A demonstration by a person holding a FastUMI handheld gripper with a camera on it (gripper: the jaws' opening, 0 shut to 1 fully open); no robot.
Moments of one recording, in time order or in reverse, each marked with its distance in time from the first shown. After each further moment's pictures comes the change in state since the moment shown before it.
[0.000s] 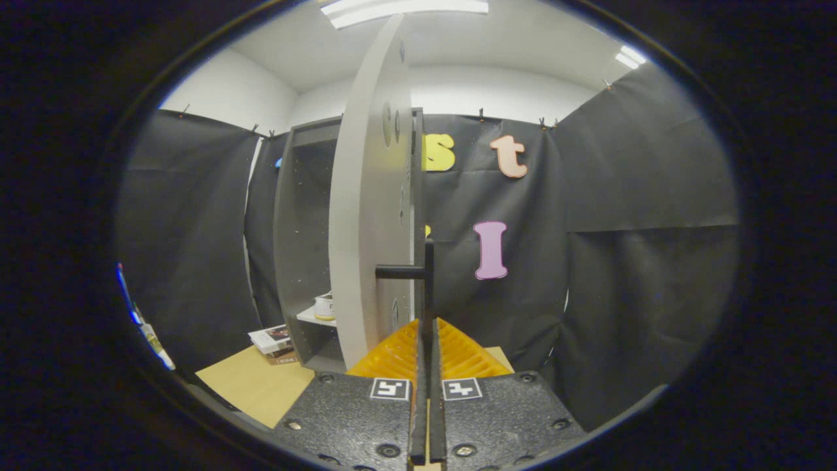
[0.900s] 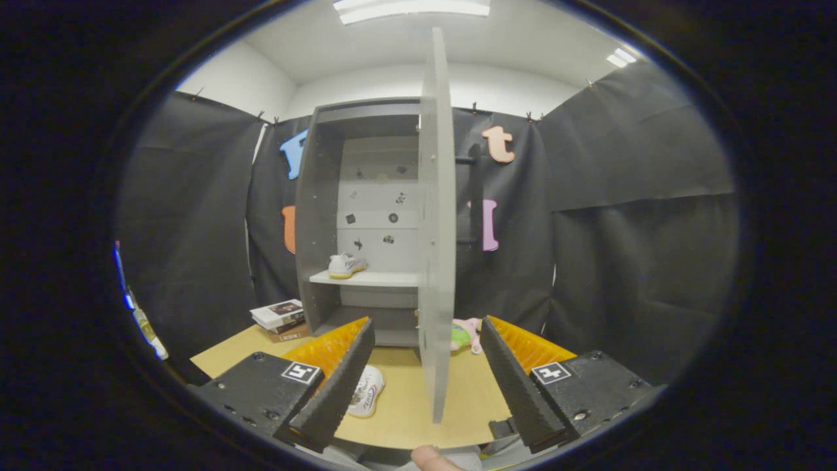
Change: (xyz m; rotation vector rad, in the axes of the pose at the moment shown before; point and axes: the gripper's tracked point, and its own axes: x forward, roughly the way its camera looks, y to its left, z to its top) arm -0.076 0.074 -0.129 0.005 0.034 -0.043
